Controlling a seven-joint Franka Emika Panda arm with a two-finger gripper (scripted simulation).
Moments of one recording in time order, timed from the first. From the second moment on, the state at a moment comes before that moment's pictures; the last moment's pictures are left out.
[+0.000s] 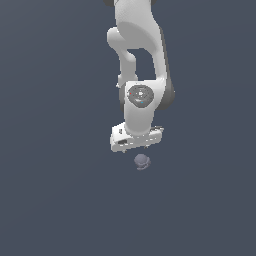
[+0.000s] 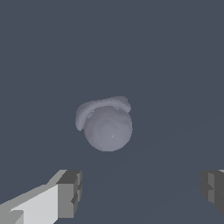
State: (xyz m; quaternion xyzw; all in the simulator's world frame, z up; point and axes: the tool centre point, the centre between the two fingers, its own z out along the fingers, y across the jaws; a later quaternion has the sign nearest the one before) arm 0.024 0.032 0.115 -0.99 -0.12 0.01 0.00
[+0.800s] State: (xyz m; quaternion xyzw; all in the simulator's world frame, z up) arm 0.045 0.064 0.087 -0.98 -0.20 0.00 0.00
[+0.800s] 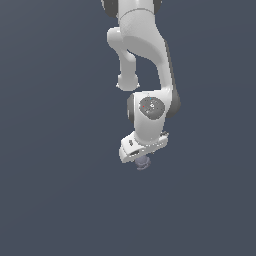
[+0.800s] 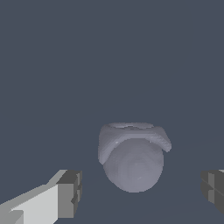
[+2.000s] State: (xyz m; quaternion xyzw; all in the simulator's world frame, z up) arm 0.045 0.064 0.040 -0.98 -0.21 0.00 0.00
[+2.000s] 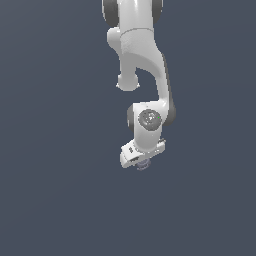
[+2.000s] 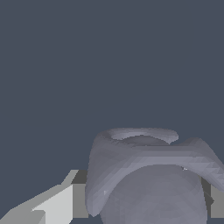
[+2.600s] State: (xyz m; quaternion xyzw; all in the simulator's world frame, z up) arm 0.047 0.039 0.076 -0.98 -0.21 0.00 0.00
